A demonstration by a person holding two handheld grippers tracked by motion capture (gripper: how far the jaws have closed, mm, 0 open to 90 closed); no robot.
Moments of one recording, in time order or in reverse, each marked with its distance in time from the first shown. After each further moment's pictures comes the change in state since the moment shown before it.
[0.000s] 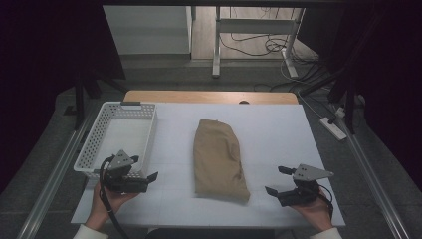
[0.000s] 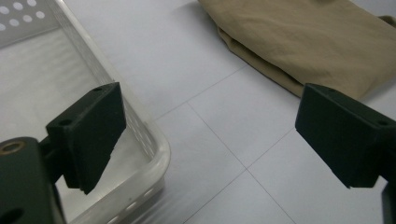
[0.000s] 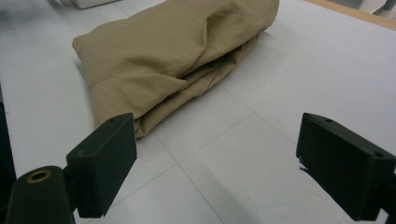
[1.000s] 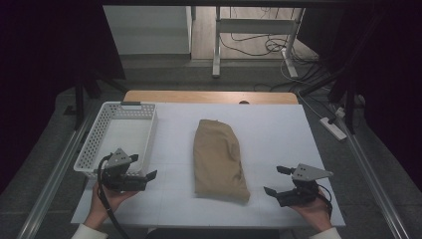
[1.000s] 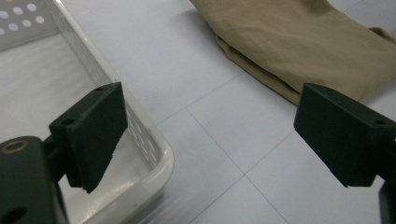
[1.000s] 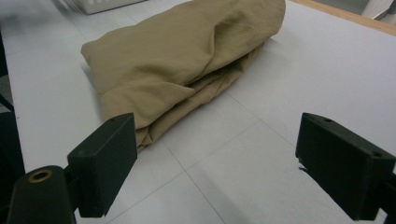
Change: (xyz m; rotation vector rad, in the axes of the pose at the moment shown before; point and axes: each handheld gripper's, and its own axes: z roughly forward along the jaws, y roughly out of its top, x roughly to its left) left arm 0.005 0.002 -0.002 -0.021 -0.022 -0.012; right arm 0.005 0.006 0.000 -0.002 0.016 -0.008
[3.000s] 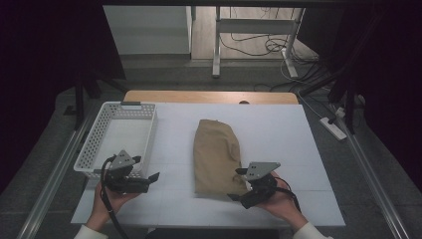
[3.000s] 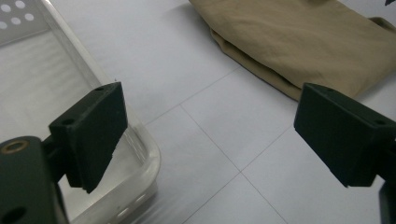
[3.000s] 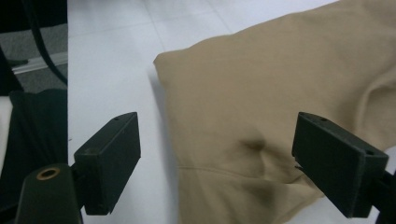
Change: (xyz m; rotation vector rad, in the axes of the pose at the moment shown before) left arm -0.007 -0.002 0.005 0.017 0.001 0.020; right arm 0.054 0.049 0.082 0.156 0.229 -0.192
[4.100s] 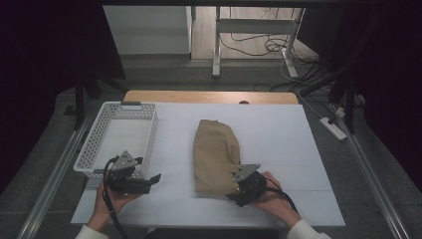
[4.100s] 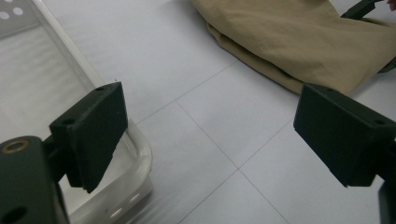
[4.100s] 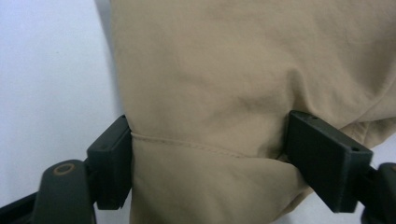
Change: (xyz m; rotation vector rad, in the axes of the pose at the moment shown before) left arm -0.002 -0.002 0.004 0.016 -0.008 0.010; right arm -0.010 -0.015 0.039 0.223 -0.084 -0.041
